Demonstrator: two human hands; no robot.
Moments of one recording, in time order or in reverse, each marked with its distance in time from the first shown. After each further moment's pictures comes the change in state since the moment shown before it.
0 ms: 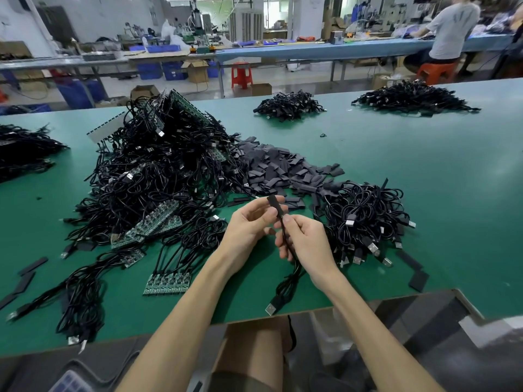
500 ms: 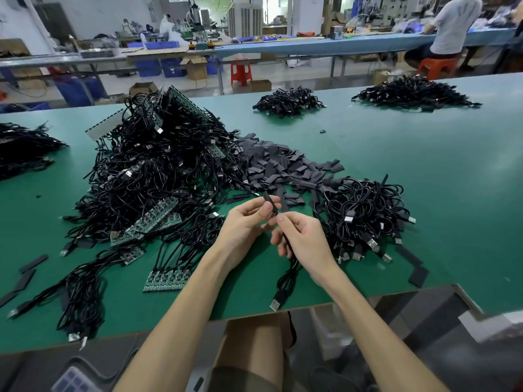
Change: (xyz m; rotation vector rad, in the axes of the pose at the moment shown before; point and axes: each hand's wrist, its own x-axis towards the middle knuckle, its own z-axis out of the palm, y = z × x) left_hand 0.000 0.004 -0.005 -0.097 0.034 -0.086; right_hand 0.000 -0.001 0.002 -0.016 -0.066 -0.024
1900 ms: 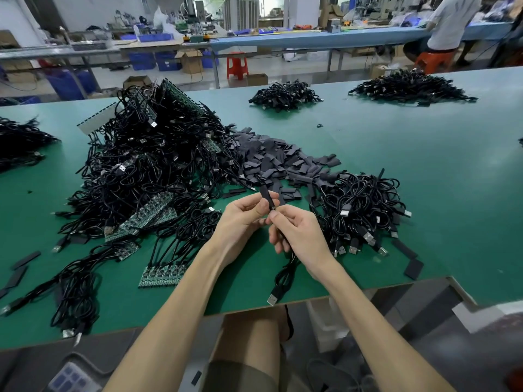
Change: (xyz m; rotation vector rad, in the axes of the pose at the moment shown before) left_hand -0.006 0.002 0.005 0.075 -0.071 0.028; right_hand -0.001 -0.001 -0.002 0.063 -0.050 -0.014
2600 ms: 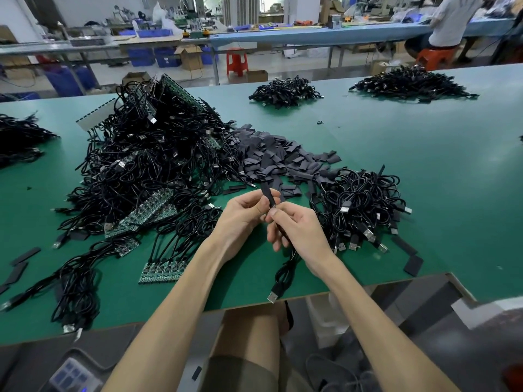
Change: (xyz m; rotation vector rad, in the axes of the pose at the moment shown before) left_hand 0.000 -0.001 0.000 -0.007 -0.028 0.000; right_hand -0.001 -0.003 0.000 0.032 -0.021 0.030
